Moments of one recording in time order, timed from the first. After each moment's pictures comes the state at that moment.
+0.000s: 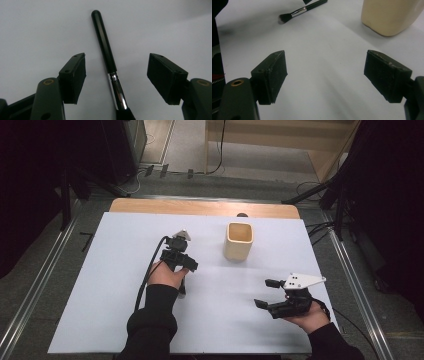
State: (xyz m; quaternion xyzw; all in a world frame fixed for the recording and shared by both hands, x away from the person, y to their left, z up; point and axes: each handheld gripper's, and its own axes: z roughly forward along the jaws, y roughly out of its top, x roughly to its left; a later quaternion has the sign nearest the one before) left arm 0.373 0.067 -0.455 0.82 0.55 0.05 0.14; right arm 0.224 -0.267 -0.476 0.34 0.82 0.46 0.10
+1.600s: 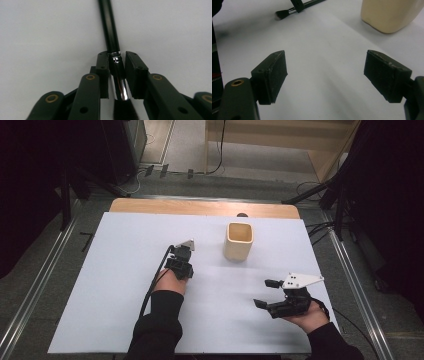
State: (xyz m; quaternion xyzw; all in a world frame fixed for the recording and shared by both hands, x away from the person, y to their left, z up) left arm 0.360 0.052 -0.475 0.82 0.57 0.06 0.06; right arm 0.226 -0.265 -0.478 0.34 0.82 0.45 0.09
